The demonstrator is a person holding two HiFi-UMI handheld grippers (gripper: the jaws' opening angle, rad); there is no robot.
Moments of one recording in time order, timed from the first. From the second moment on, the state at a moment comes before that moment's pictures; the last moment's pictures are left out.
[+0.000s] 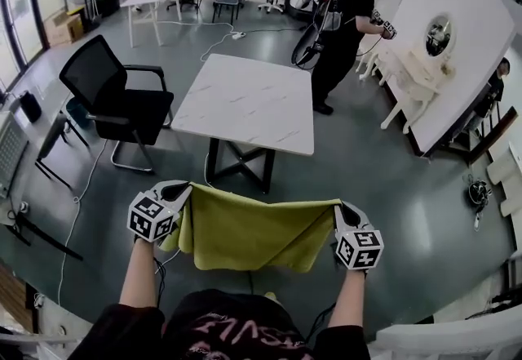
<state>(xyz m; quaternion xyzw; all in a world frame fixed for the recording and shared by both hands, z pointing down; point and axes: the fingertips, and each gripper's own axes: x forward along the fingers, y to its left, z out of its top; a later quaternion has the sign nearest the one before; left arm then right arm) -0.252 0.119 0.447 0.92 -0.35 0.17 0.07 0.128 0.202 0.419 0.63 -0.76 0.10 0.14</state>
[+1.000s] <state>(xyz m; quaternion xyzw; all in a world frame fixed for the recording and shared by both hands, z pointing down) -0.239 0.103 0.378 0.88 -0.46 0.03 0.07 0.154 0.156 0.371 0.65 -0.76 0.07 0.02</state>
